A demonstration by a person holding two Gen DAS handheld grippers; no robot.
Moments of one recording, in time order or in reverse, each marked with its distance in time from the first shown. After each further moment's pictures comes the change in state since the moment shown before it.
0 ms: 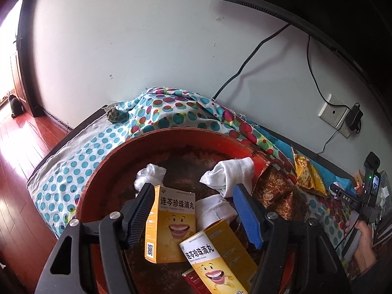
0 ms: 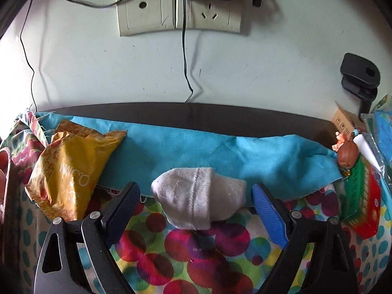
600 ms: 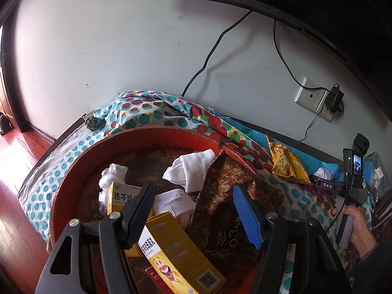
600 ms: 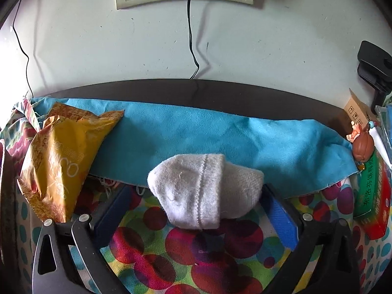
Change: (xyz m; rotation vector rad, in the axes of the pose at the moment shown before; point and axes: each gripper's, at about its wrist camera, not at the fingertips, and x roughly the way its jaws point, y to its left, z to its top) left arm -0.002 -0.050 -0.009 0.090 -0.003 -0.069; right arm 0.023 0.002 -0.003 -0.014 0.118 0.022
